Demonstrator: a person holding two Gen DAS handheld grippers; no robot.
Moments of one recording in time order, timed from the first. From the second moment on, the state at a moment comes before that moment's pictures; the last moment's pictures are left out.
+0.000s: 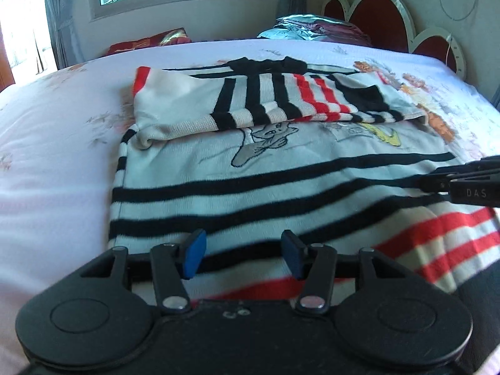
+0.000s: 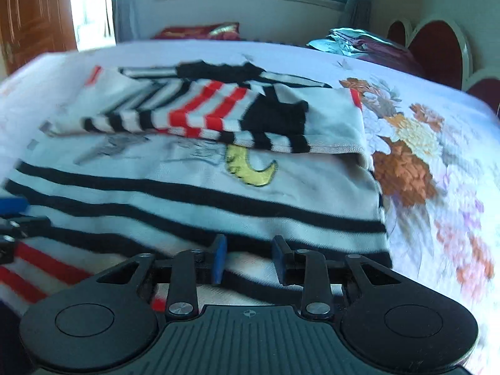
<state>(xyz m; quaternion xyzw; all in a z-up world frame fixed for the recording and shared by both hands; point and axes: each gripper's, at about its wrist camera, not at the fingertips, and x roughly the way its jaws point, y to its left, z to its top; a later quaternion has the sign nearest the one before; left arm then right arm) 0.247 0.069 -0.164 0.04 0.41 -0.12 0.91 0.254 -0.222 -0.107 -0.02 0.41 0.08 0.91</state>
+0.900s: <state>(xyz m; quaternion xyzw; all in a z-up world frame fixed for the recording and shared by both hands) 0.175 0.087 -0.162 0.04 0.41 -0.13 0.90 0.152 -0.217 -0.109 -0.03 0.42 0.02 0.91</state>
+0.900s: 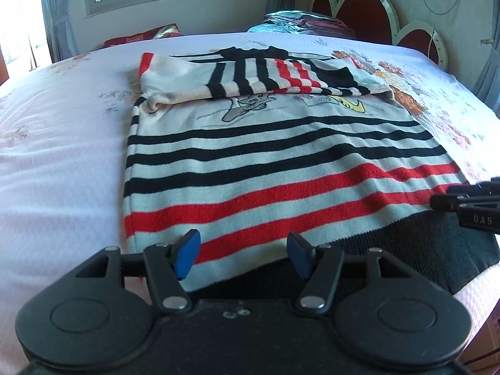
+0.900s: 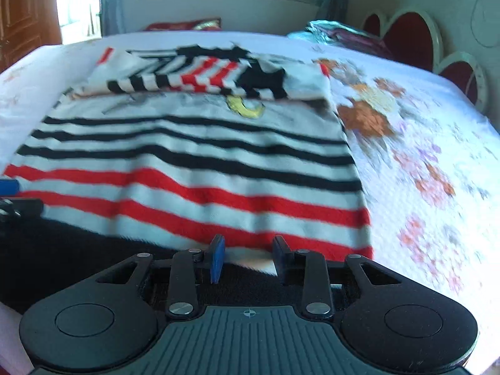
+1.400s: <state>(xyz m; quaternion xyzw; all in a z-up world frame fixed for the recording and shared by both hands) 0.158 0.109 -0.157 0.03 0.42 -0.12 0.90 0.129 -0.247 -0.098 0.01 0.42 -0.02 0.91</state>
